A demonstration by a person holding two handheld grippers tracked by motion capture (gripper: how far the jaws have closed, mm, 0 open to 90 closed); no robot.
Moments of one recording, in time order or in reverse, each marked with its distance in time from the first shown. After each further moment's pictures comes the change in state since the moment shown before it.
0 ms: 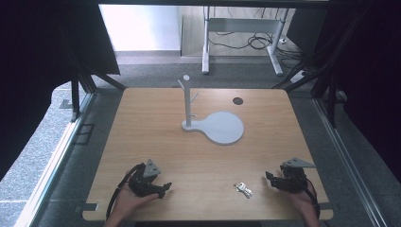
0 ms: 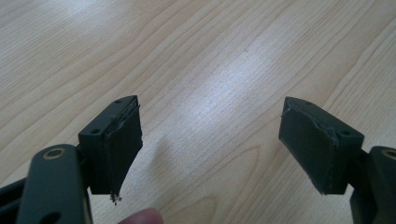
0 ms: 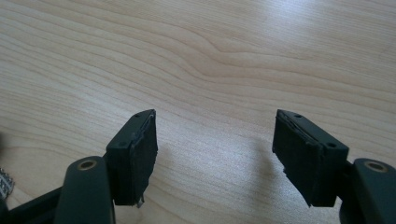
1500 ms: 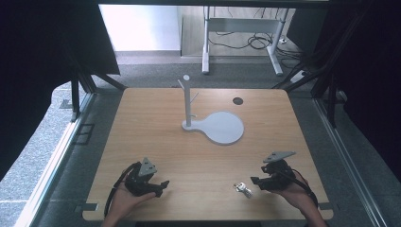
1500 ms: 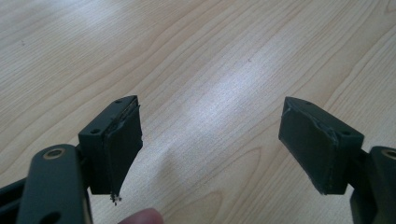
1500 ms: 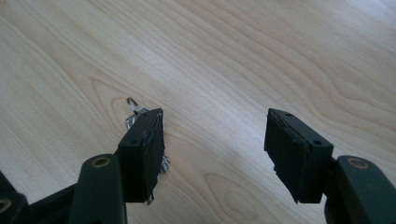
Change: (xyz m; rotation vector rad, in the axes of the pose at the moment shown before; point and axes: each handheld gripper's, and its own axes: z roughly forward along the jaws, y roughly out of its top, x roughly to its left) left arm 0.004 0.001 -0.012 -0.028 0.009 -0.014; right arm 0.054 0.055 -0.023 0.184 0.223 -0.218
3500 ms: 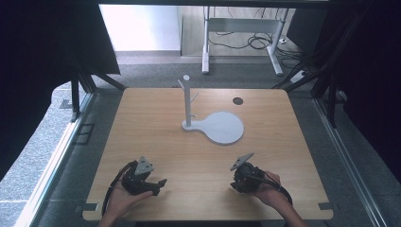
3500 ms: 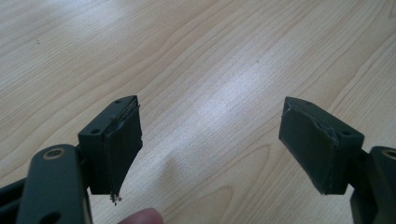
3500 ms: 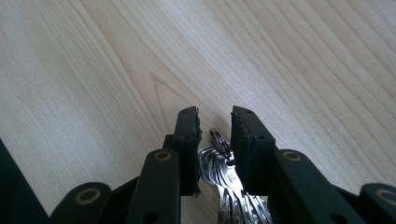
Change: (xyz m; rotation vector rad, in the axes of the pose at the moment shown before) left arm 0.007 -0.001 -0.006 -0.008 0.006 -0.013; right arm 0.054 0.033 0.054 0.201 0.091 -0.211
